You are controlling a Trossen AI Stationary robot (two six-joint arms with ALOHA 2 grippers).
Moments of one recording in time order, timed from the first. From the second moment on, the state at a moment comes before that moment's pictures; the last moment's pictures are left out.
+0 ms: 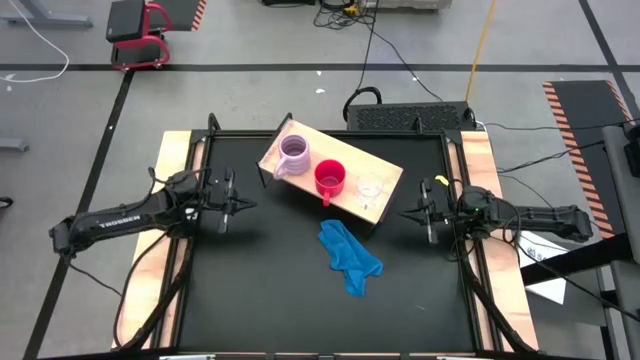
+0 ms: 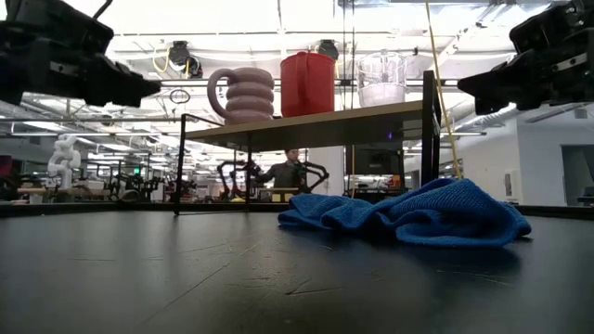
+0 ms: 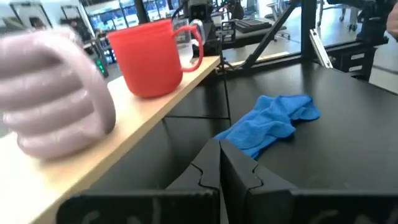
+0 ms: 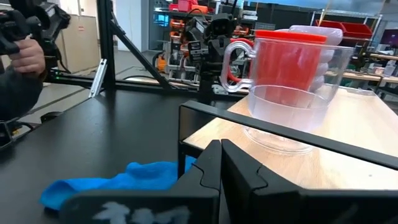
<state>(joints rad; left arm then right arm) 0.38 0.36 0.11 0.13 0.45 0.26 -0.11 0.16 0.02 0.13 -0.17 -0.09</state>
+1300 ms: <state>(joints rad) 0.00 0.00 0.12 -0.17 0.15 0.29 0.15 0.15 0.02 0.16 -0.08 -0.10</state>
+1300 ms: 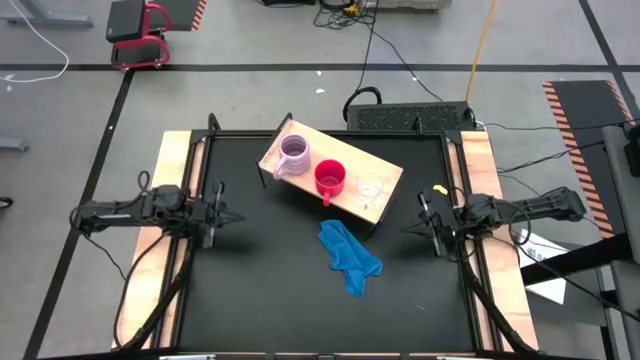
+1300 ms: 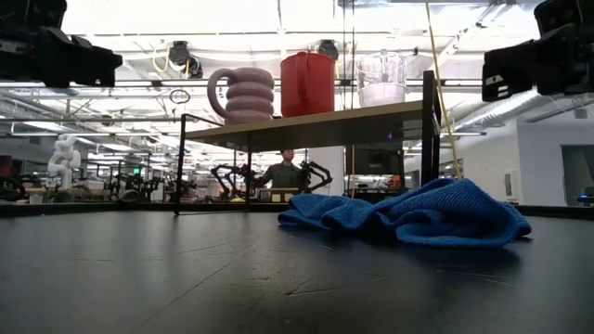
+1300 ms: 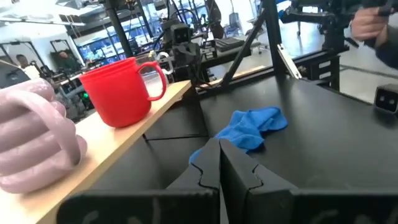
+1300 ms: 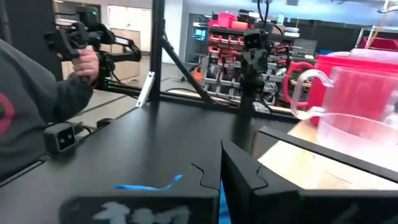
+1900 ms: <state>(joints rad) -0.07 0.00 0.12 -0.20 -0.03 0.36 0.22 0.15 0.02 0.12 0.02 -0.16</state>
